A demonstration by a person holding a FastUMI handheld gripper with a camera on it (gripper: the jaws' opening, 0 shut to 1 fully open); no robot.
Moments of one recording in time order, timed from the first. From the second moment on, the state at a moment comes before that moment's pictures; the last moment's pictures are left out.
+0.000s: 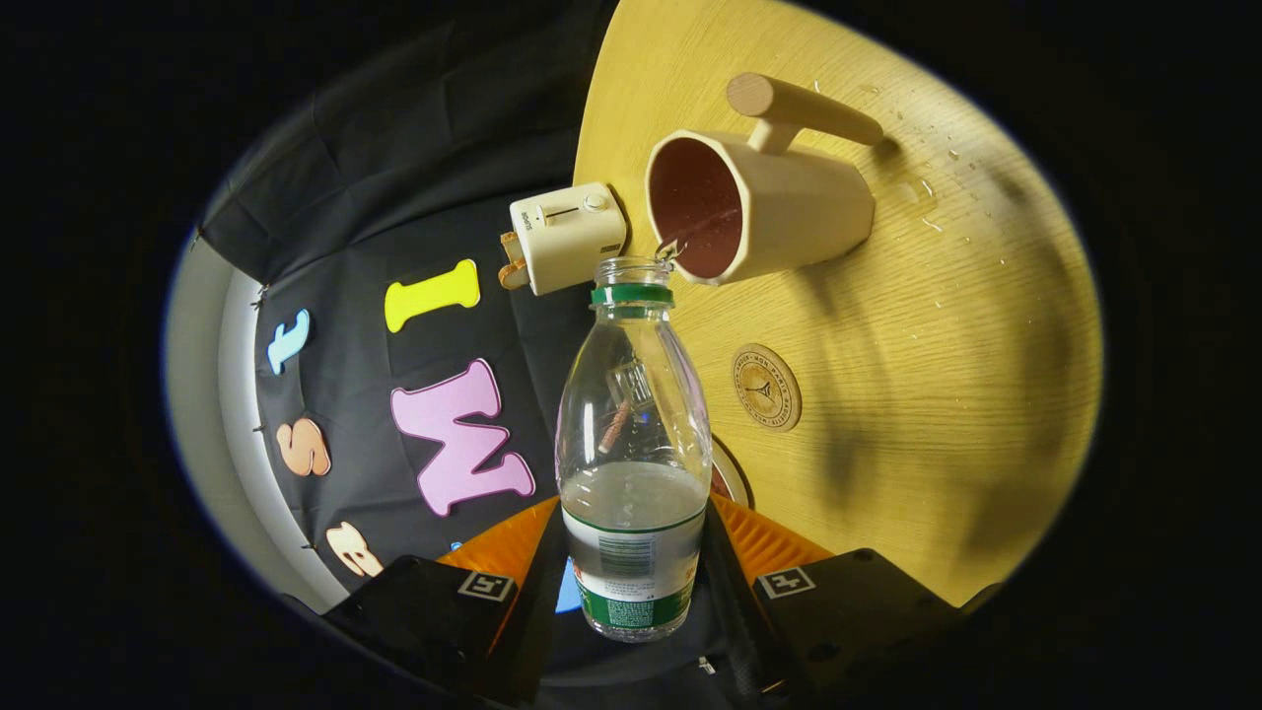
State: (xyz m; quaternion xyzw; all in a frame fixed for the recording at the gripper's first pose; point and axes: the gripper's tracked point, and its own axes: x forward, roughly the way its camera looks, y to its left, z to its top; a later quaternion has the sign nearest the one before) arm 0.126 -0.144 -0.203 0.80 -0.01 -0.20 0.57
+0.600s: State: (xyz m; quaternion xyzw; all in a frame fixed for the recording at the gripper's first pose) arm 0.128 -0.153 -0.193 0.82 -0.02 -0.20 0.54
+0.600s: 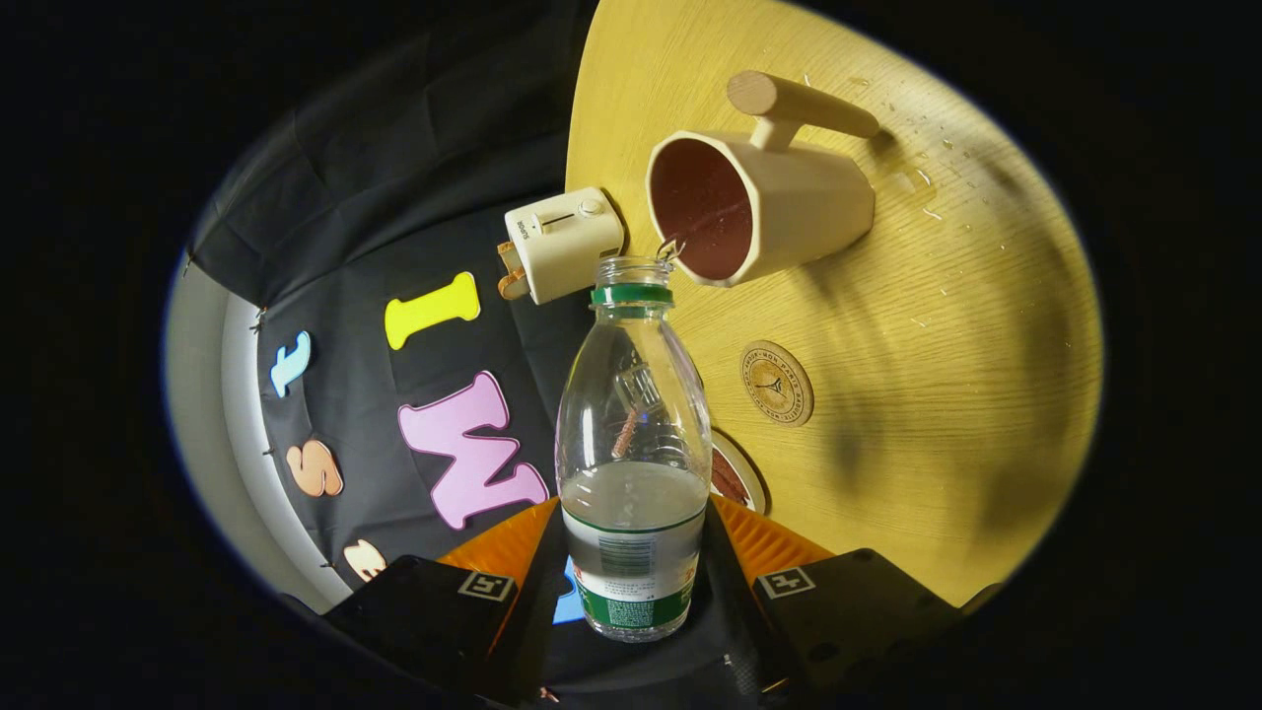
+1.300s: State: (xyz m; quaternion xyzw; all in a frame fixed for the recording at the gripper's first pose) arm 0.132 -0.165 -0.178 0.84 -0.03 -0.19 0.50
